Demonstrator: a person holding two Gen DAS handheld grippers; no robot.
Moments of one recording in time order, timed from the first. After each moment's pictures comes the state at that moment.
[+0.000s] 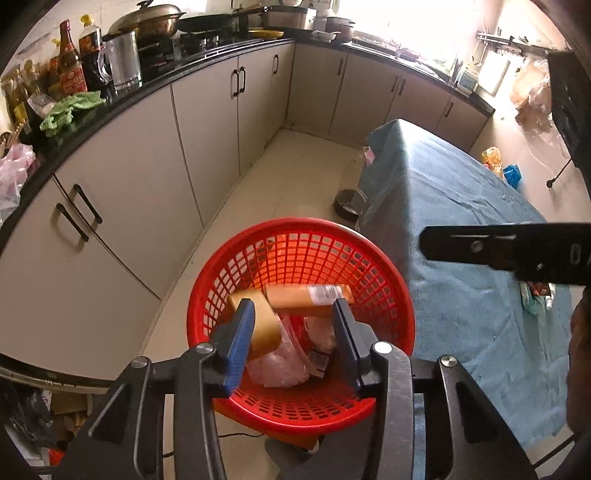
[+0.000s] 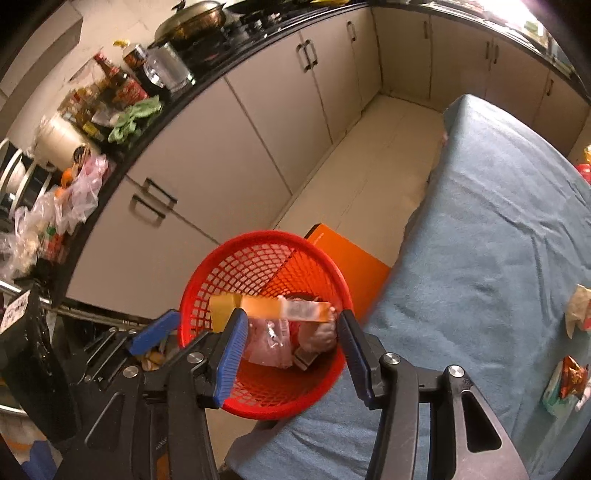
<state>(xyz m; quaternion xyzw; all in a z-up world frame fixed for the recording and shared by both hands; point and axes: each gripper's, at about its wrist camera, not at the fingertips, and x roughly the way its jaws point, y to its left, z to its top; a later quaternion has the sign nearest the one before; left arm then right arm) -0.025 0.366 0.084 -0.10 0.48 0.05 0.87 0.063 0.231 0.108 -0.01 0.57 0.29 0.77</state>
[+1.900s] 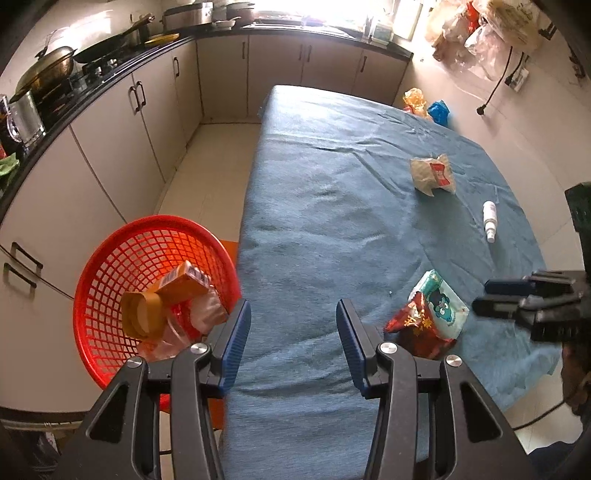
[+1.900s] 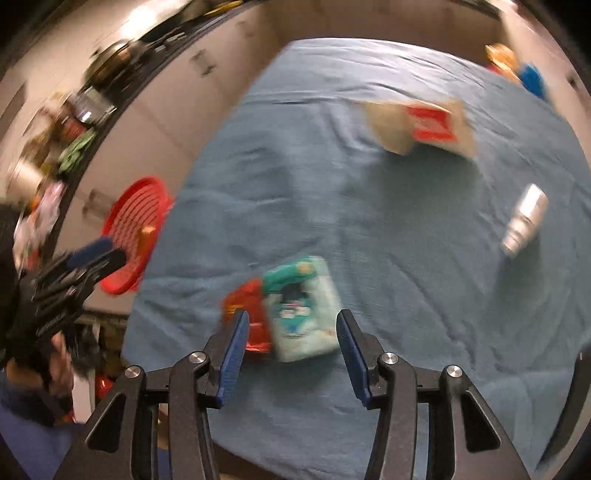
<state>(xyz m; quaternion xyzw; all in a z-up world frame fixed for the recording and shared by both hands) -0.023 0.224 0.094 -0.02 0.50 -0.07 0.86 -0.017 -0.020 0.079 0.04 0.60 0.21 0.77</state>
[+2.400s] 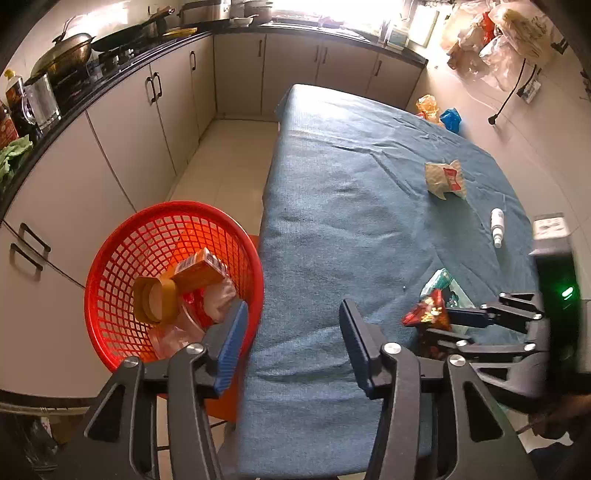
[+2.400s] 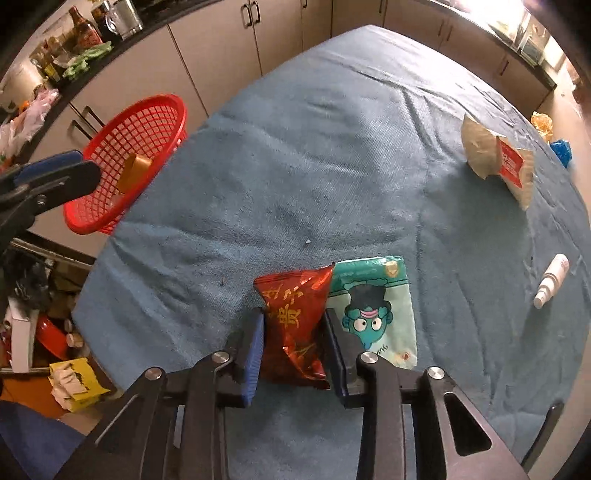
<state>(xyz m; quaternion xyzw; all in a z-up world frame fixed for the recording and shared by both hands) -0.034 0.241 0.093 -0.04 0.51 -0.05 0.86 -0.035 0.053 0.040 -0.10 0.60 0.21 0.77</state>
